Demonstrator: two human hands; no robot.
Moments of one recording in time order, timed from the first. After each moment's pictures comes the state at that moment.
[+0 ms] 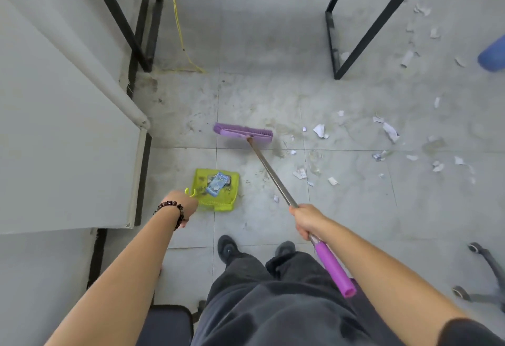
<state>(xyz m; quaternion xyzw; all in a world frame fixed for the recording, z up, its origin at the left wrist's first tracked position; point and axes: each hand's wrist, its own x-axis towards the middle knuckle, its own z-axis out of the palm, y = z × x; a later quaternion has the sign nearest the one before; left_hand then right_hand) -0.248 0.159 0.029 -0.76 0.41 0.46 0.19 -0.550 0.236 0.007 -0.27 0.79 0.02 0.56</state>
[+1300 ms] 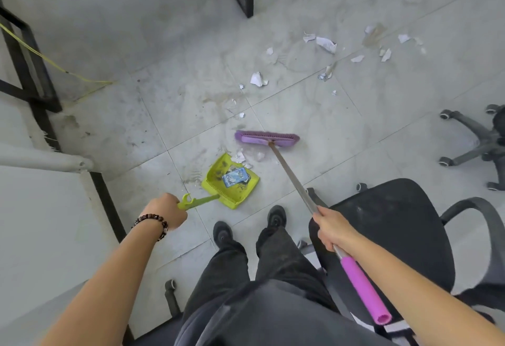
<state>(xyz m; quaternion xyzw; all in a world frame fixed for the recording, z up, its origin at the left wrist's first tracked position) -0.410 0.188 0.007 -0.58 0.68 0.29 0.33 -0.695 0.446 -0.011 -0.10 0.82 -0.08 0.56</state>
